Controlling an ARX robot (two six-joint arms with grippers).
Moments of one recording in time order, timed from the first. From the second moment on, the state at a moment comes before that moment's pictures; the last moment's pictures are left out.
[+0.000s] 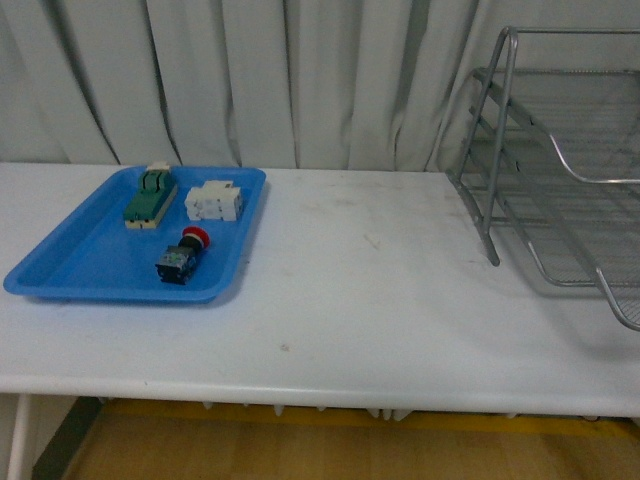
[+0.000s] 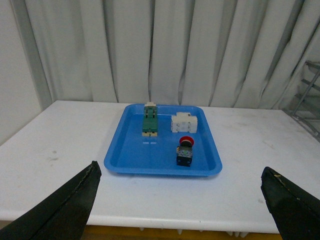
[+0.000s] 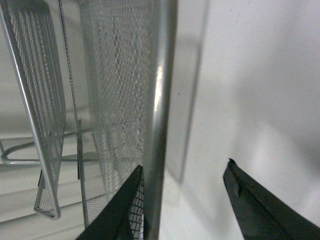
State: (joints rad) left arm 0.00 0.01 0.01 0.00 0.00 -0.01; right arm -0.45 2.21 0.56 1.30 -0.36 1.31
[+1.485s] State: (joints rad) left arm 0.00 0.01 0.01 0.00 0.00 -0.01; right arm 0.00 0.34 0.01 0.34 -0.02 0.01
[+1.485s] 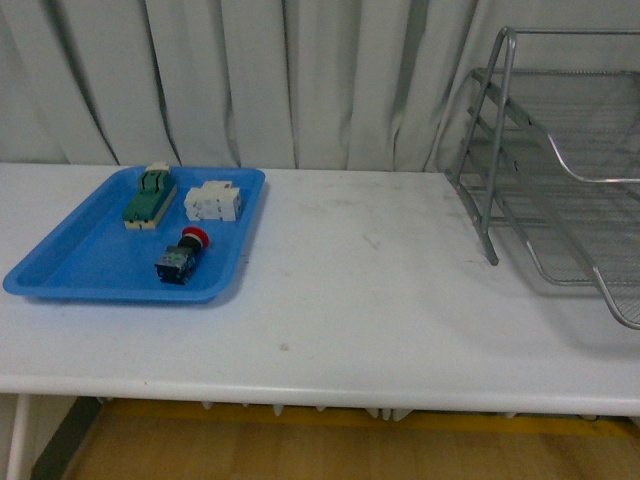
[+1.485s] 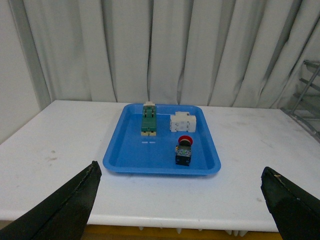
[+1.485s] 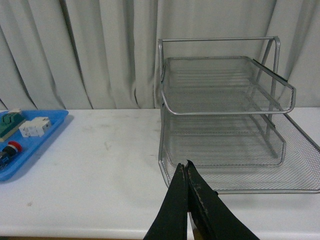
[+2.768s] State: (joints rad) left arm 0.00 0.01 0.01 0.00 0.00 -0.01; right arm 0.00 0.00 0.01 0.00 0.00 0.00
